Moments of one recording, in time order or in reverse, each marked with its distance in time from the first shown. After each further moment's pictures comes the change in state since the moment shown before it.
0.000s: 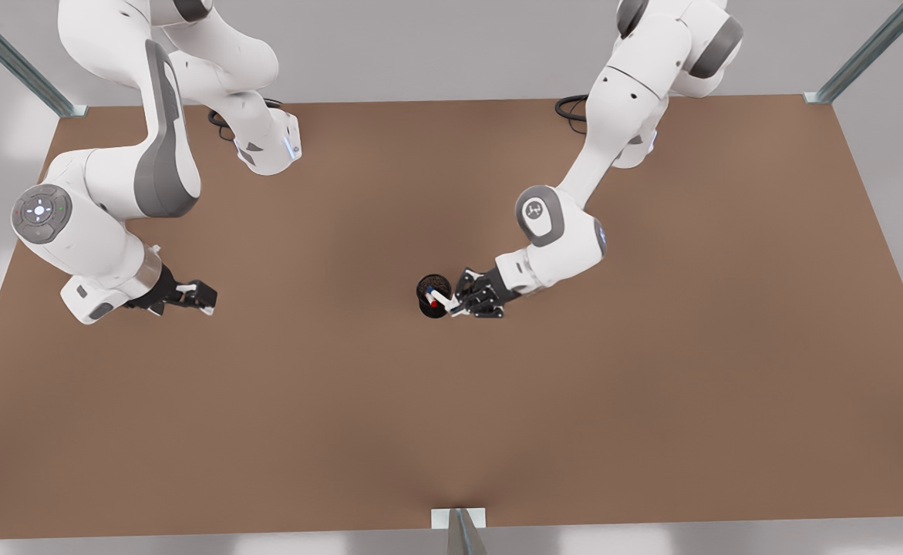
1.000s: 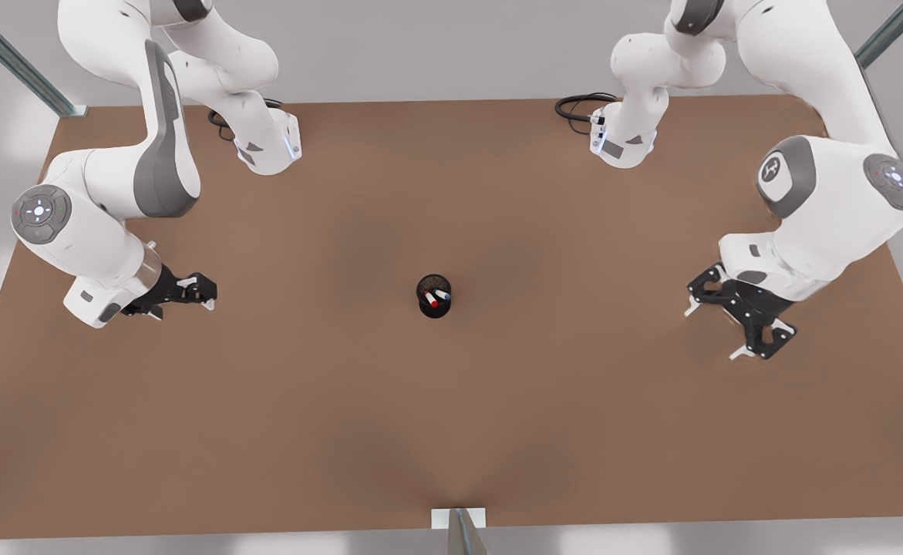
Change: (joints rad) left arm 0.403 -0.206 0.198 0.426 1.235 -0.820 -0.066; right arm 0.000 0.000 0.000 0.000 0.001 -0.004 -0.183
